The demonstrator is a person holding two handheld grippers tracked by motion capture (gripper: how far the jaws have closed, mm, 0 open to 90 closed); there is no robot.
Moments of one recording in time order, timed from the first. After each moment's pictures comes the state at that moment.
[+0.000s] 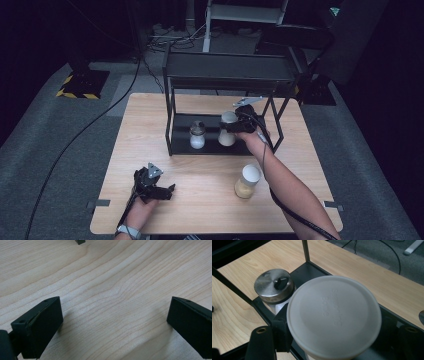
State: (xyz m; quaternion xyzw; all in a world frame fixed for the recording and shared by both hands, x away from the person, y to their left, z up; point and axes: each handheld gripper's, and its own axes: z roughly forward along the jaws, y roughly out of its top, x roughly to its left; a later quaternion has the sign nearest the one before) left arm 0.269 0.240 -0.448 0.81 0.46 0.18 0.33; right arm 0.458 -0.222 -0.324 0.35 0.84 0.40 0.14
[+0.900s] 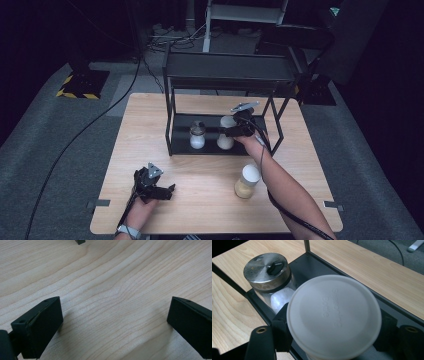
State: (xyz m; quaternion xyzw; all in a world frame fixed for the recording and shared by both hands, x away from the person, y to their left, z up) left arm 0.269 0.240 -0.448 0.81 0.46 0.18 0.33; right arm 0.462 -0.221 -0.344 0.33 0.85 0.39 0.13
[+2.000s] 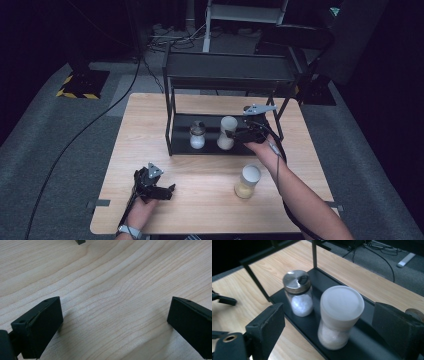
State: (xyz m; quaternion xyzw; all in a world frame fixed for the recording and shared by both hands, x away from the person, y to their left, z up) left arm 0.269 0.239 -0.448 0.81 0.46 0.18 0.33; right arm 0.394 -0.251 -0.304 0.32 0.83 0.43 0.16
